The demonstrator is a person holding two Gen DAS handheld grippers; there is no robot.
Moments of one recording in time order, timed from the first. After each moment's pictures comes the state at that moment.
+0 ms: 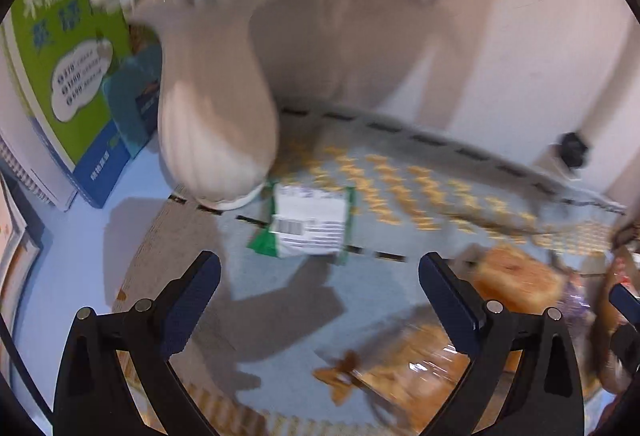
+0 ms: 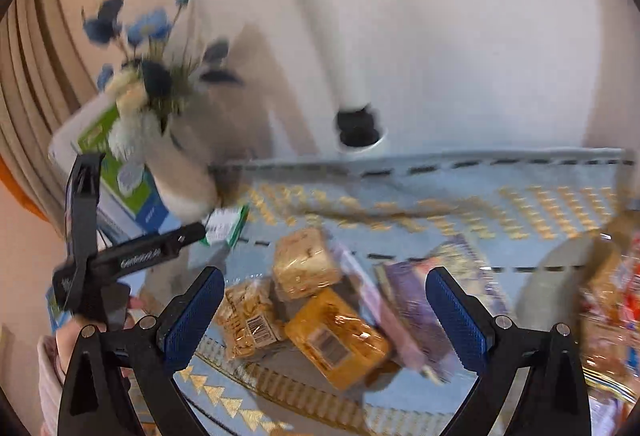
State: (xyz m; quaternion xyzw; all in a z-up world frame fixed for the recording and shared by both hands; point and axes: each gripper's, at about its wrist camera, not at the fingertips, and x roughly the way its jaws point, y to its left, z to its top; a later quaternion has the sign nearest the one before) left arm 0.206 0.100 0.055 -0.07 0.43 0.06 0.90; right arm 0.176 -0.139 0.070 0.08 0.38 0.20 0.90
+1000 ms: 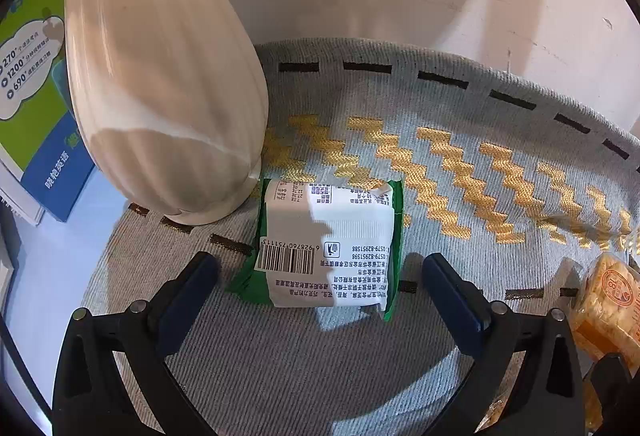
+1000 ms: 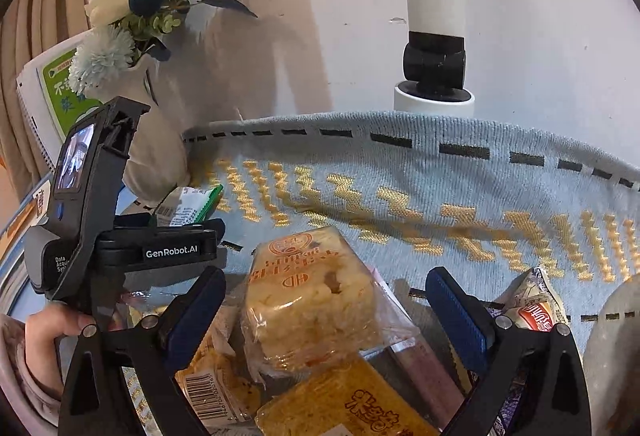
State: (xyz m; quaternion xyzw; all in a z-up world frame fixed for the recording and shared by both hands) left arm 0.254 0.083 -0.006 -0.03 0.44 0.10 0.89; right arm 0.218 -0.086 0.003 0.00 0.32 0.18 0.93
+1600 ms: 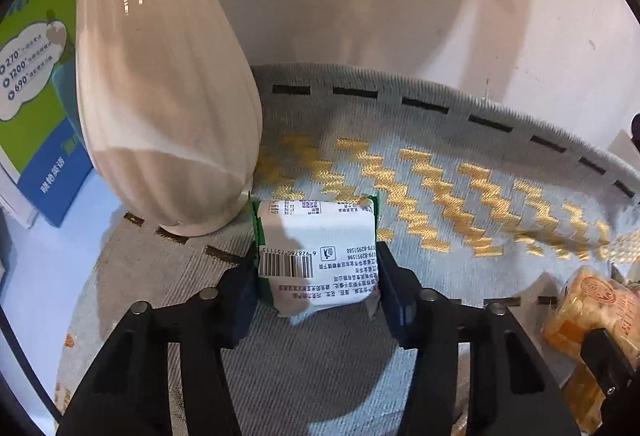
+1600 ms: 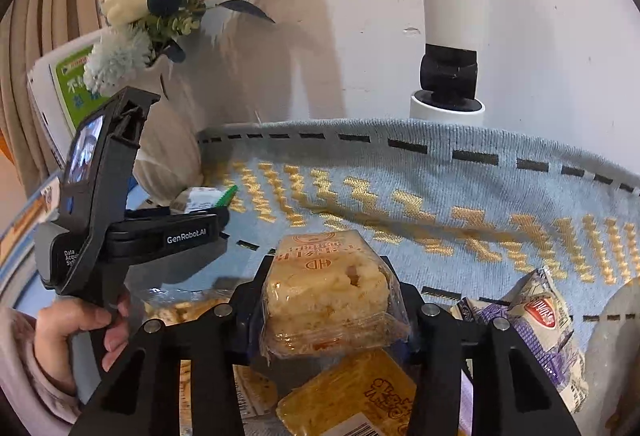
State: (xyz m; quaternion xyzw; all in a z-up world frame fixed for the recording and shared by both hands) left arm 0.245 0.095 -0.002 -0.06 0.41 0.07 0.91; right arm 0.205 -0.085 0.013 0.01 0.32 0.22 0.92
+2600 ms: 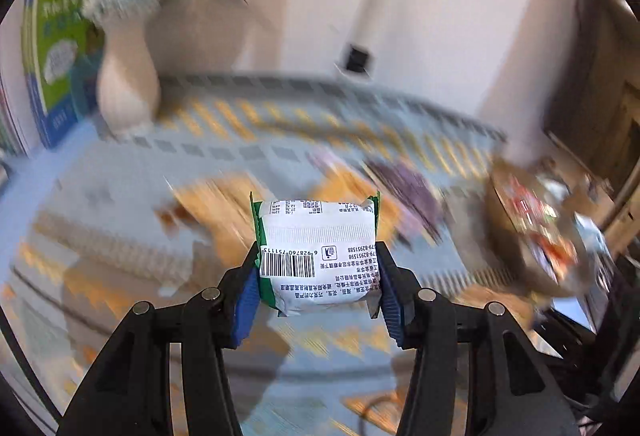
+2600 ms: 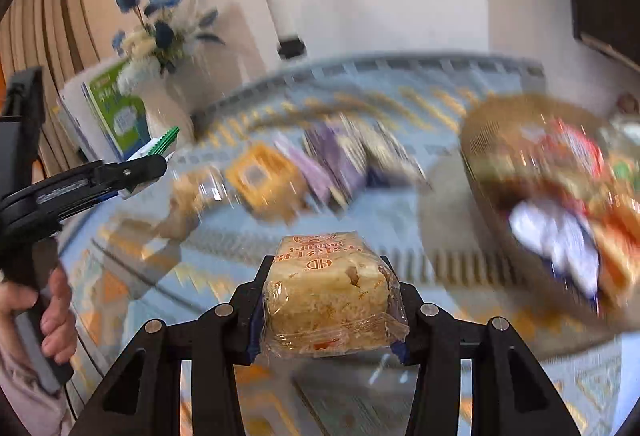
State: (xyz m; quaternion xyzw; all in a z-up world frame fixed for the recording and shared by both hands) left arm 0.029 -0.032 0.051 -0.08 0.36 -0.09 0.92; right arm 0.030 -0.242 -0.004 0.05 0.37 0.16 0.91
